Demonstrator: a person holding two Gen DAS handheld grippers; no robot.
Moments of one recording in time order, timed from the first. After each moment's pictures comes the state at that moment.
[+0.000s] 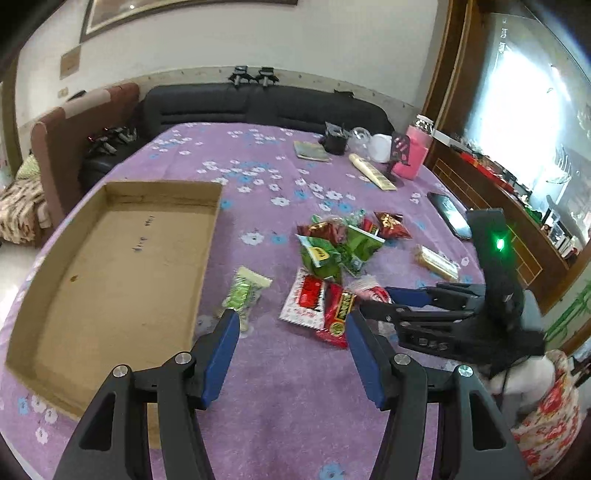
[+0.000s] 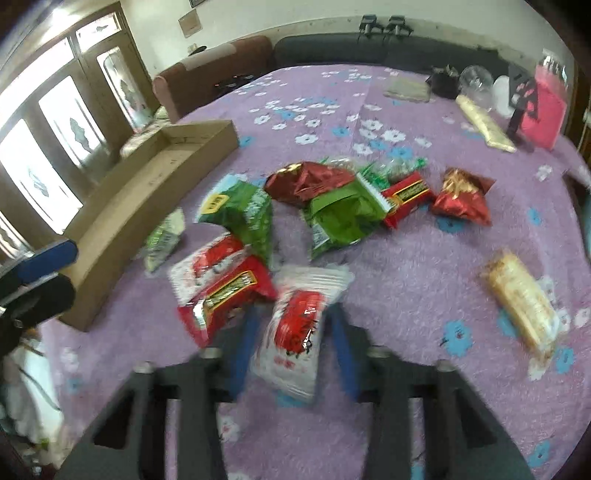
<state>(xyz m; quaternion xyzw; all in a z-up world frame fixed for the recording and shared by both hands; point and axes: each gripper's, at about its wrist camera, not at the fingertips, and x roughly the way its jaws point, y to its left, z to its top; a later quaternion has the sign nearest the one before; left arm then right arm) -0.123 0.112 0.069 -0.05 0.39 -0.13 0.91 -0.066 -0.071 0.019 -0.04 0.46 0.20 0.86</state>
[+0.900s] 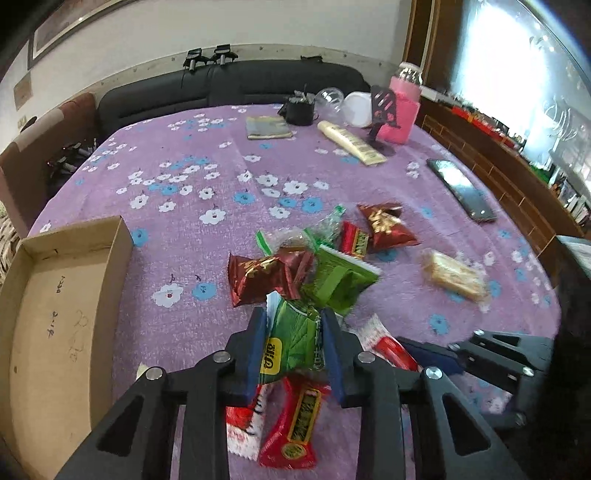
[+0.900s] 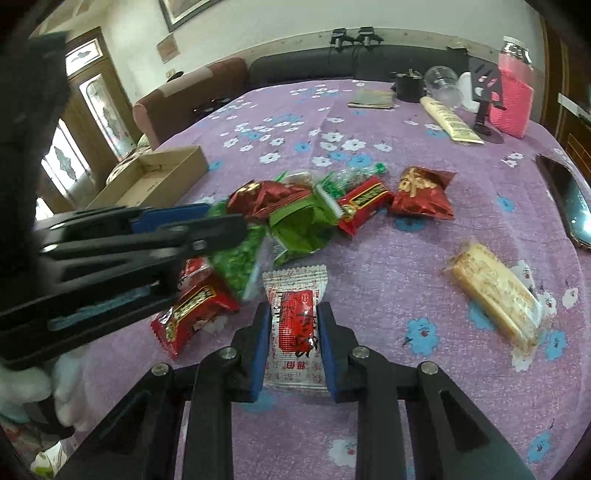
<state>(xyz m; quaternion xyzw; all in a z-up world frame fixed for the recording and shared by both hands) -0.024 0.029 0.042 0.03 0.42 -0.17 0.89 -0.065 -0.100 0.019 0.01 0.44 0.18 0.88</state>
